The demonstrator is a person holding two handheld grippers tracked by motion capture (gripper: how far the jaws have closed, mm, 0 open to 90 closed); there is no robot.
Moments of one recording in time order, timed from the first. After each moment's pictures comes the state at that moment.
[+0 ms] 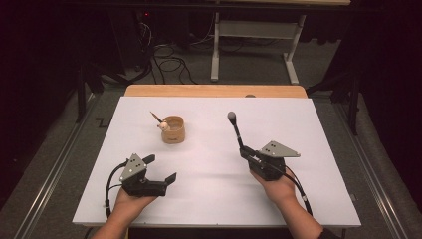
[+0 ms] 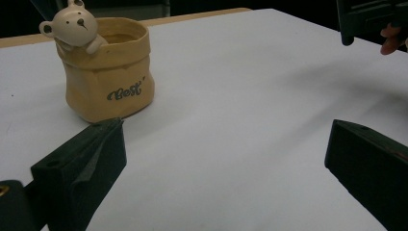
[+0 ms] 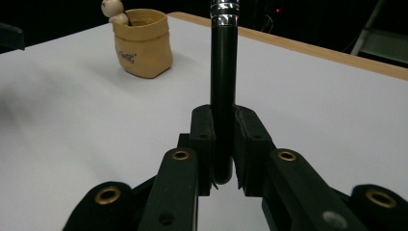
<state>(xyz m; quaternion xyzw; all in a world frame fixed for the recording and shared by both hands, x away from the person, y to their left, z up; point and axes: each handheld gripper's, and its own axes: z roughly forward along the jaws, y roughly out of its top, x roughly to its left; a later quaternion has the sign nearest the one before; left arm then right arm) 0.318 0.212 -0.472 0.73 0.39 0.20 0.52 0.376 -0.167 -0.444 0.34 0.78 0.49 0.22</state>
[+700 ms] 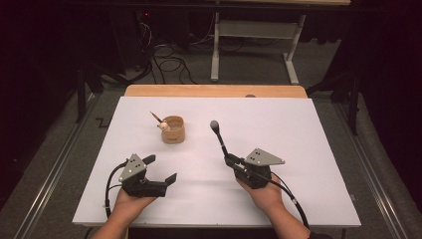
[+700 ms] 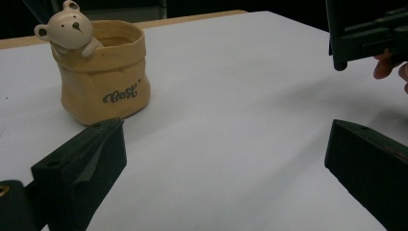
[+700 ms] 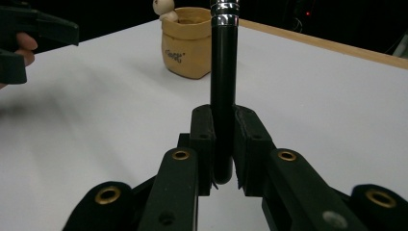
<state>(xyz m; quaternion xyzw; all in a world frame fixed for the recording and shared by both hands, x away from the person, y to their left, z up) 0.317 0.212 -0.471 0.73 0.39 0.20 0.53 0.359 -0.134 -0.455 0.31 0.79 0.50 0.19</state>
